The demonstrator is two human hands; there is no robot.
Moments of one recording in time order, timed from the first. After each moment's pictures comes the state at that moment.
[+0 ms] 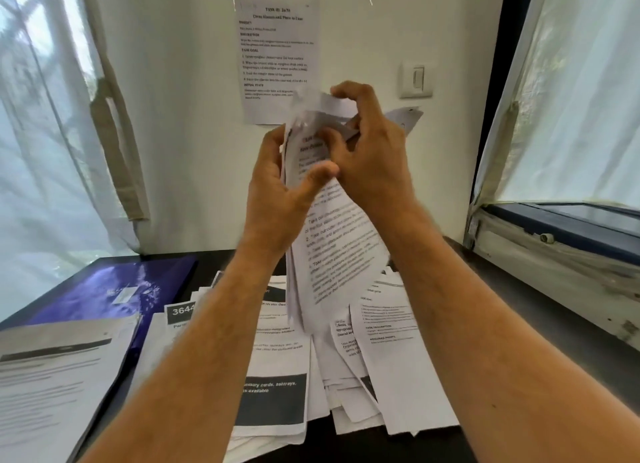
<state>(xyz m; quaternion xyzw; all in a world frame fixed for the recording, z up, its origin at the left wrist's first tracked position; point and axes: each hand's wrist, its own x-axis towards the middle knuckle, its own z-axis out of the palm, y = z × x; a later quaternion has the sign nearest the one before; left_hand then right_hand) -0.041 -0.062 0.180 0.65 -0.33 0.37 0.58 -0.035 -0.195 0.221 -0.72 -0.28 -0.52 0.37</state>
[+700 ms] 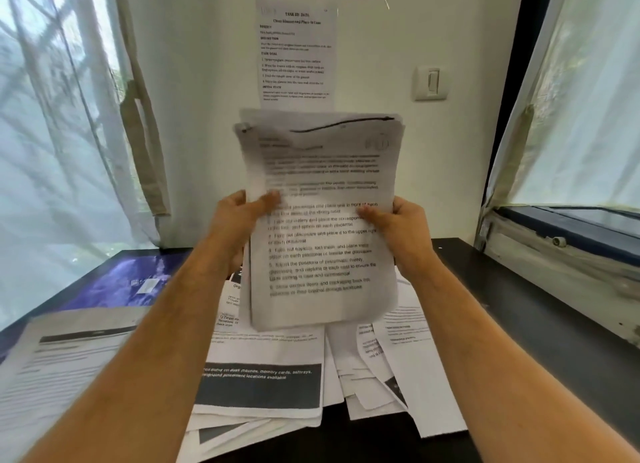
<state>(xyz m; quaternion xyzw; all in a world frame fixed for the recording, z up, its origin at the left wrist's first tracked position) -0.024 0.017 0.160 0.63 -0.08 0.11 0.77 -0.020 -0.225 0.139 -0.68 -0.11 -0.20 0.70</state>
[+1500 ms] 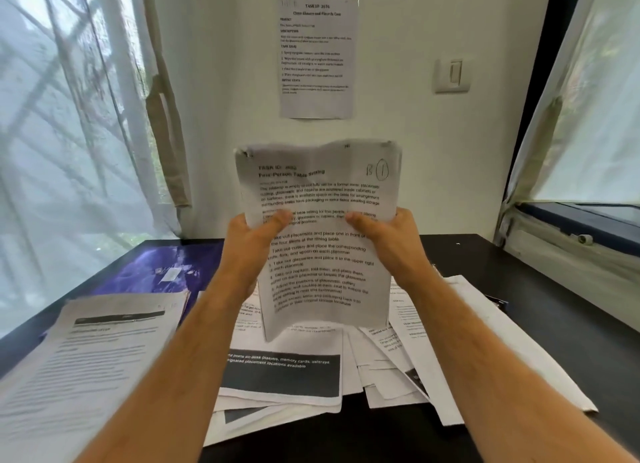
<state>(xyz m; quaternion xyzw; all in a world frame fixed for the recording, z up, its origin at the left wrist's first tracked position) -0.054 0.026 0.122 0.64 -0.12 0.19 0.74 -0.040 -0.186 0.126 -0.70 -0.17 -0.17 0.67</state>
